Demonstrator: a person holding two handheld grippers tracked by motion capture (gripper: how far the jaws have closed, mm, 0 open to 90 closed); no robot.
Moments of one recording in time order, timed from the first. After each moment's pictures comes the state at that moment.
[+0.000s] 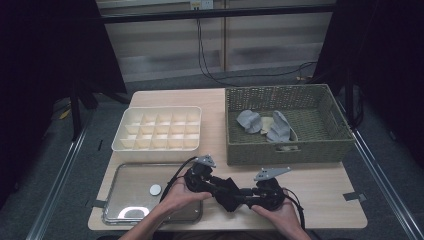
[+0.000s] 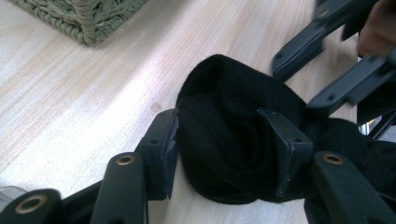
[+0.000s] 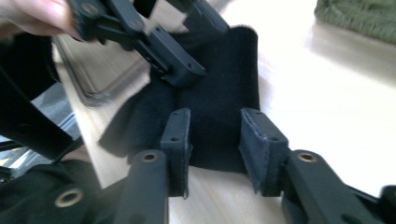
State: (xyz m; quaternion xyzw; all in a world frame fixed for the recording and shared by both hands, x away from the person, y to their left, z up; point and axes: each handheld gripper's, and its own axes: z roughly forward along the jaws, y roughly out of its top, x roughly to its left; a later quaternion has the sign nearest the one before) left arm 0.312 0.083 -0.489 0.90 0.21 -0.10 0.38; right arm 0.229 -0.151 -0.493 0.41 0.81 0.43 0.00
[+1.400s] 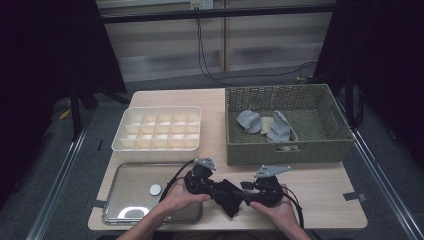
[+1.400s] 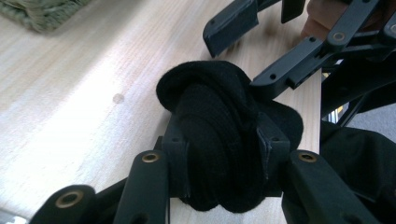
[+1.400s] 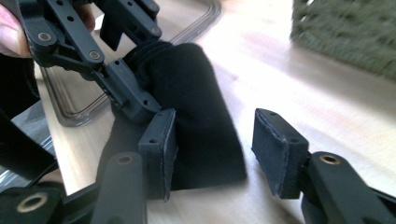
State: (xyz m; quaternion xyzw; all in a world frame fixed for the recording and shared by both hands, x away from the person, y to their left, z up) left arm 0.307 0.085 -0.487 0.89 0.20 -0.14 0.38; right arm 0.238 -0.154 -0.496 0.41 0.79 0.45 0.04
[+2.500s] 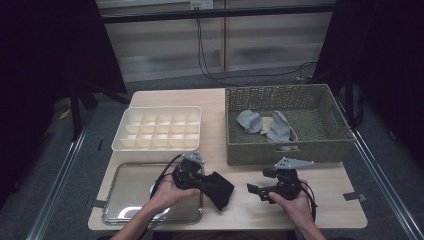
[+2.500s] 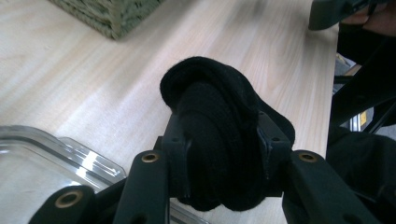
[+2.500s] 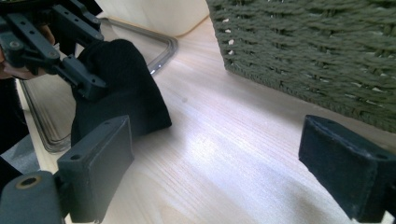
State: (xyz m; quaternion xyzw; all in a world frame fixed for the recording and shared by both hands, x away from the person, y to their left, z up) left arm 0.314 0.113 -0.463 0.89 0.23 -0.10 0.39; right arm 0.241 -0.197 -0.481 0.45 0.75 0.48 0.06
